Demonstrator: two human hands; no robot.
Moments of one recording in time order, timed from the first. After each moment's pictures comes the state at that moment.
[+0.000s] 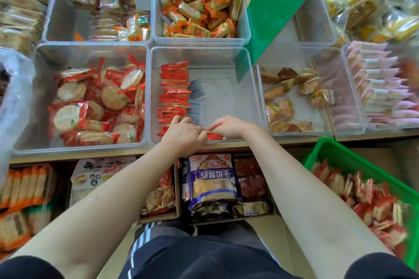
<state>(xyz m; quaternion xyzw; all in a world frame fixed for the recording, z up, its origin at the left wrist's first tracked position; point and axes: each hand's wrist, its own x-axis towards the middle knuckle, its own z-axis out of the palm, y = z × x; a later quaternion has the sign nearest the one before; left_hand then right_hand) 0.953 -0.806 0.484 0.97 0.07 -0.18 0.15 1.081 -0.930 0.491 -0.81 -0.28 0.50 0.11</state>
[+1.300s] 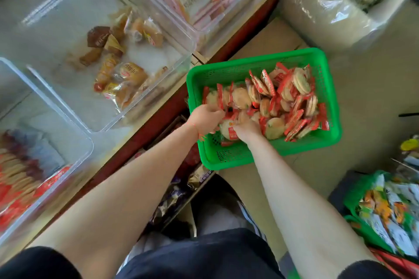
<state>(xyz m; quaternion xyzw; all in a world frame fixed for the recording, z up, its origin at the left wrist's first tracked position) 1.098 -1.199 0.444 0.80 0.08 -0.42 0.42 1.050 -1.340 0.380 -0.82 0.33 0.32 0.35</state>
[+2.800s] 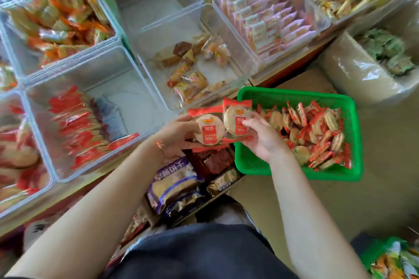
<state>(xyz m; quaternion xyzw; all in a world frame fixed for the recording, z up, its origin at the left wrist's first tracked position) 1.024 -1.006 0.538 0.55 0.22 -0.35 0.73 1.031 -1.245 0.524 -0.45 0.22 0.29 0.81</state>
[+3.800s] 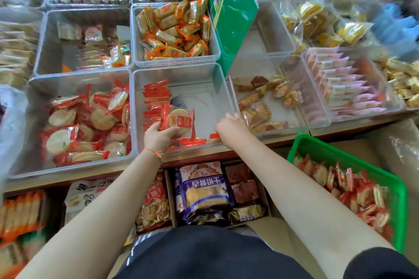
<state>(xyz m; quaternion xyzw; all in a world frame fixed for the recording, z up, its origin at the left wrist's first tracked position) 0.946 -0.815 0.527 0.56 0.45 0.06 0.70 1.071 -0.976 0.547 -0.87 -0.42 0.17 -0.20</state>
